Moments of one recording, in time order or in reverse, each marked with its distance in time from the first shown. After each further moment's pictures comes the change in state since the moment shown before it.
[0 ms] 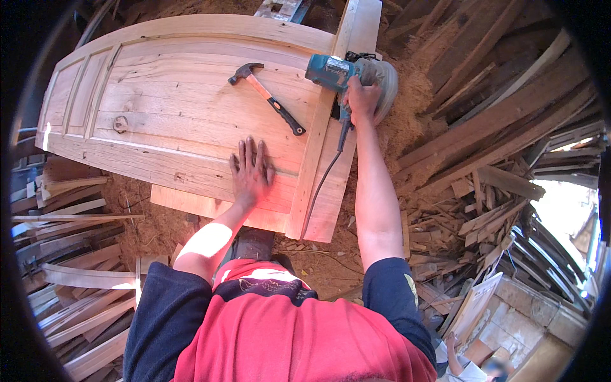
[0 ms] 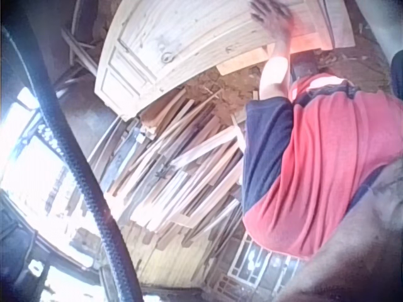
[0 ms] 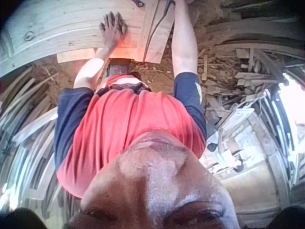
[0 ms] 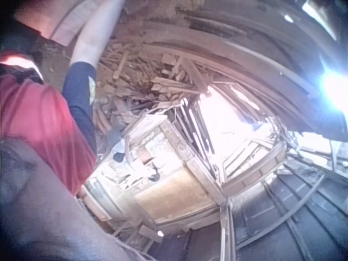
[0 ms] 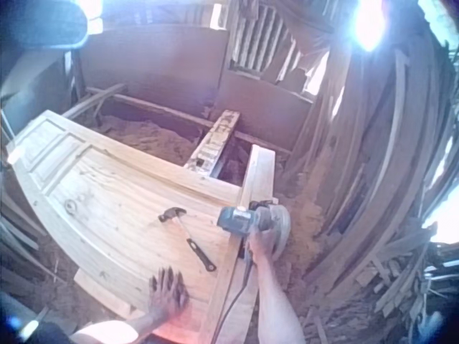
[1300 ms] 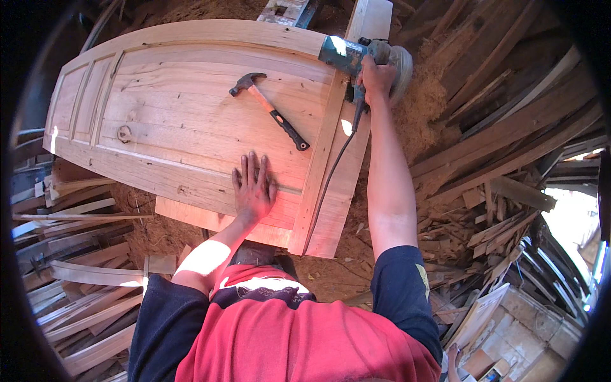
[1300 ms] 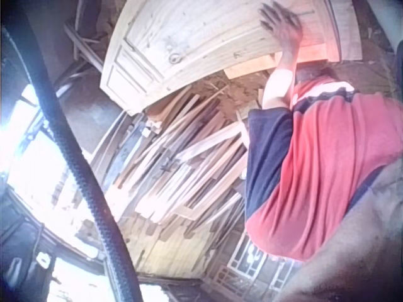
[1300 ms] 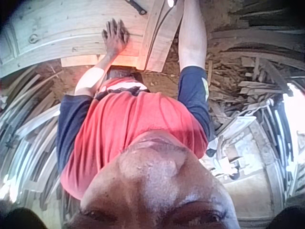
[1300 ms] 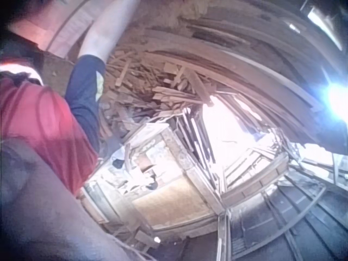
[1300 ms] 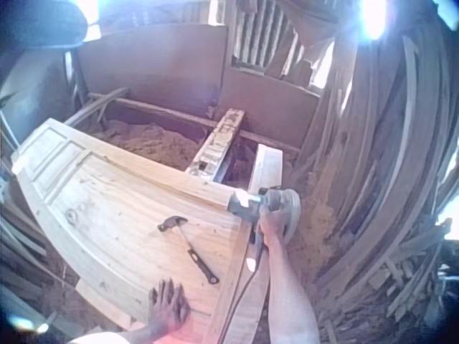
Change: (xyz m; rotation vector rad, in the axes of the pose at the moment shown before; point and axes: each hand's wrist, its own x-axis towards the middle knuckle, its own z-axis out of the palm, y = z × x) left_hand 0.003 0.000 -0.006 0.022 -0.110 -0.026; right_hand 0.091 -0.013 0.020 0.072 -0.003 0.004
